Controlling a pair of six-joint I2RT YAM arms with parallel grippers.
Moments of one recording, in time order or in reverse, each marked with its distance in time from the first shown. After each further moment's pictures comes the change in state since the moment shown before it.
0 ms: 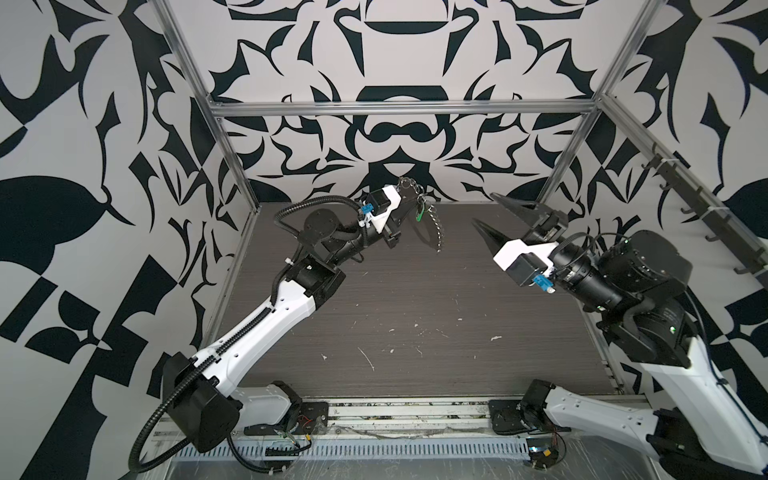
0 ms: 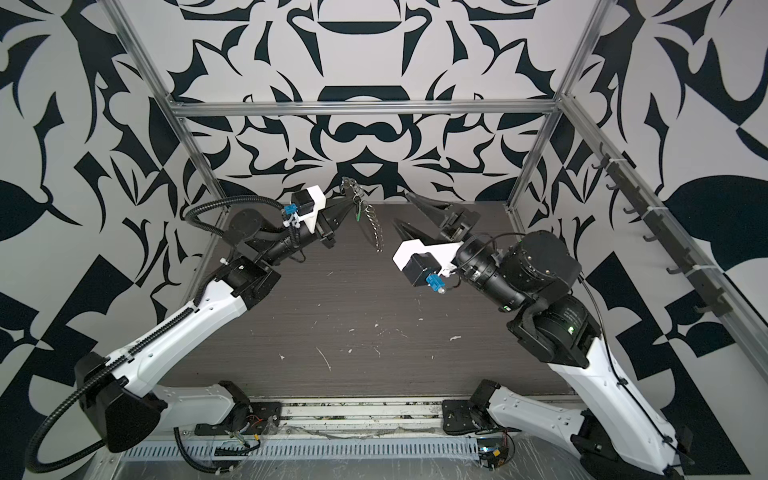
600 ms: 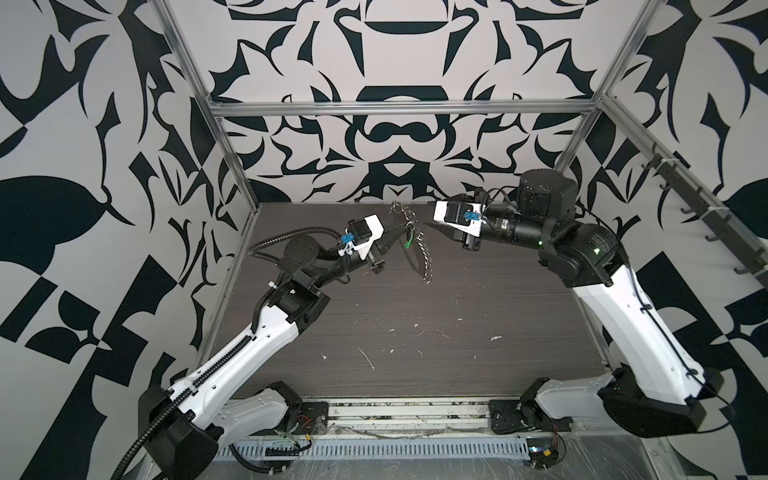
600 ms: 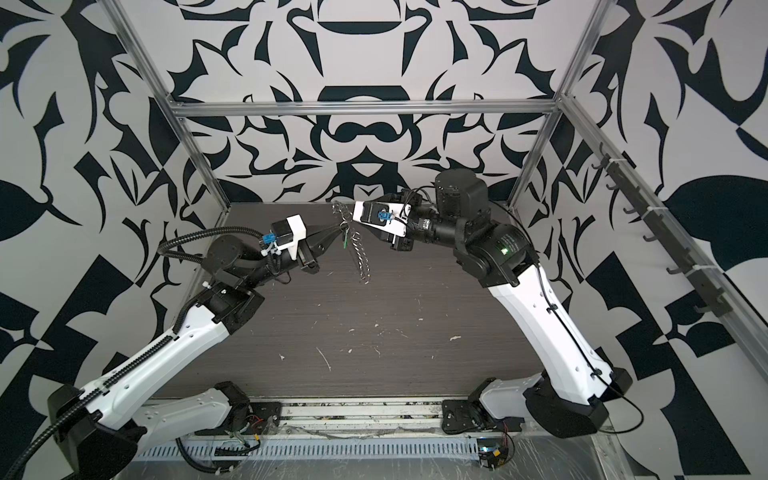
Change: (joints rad) left arm 0.008 -0.172 -0.185 0.032 0.099 -0.019; right arm -0.157 0.346 0.286 -0.375 -0.377 0.189
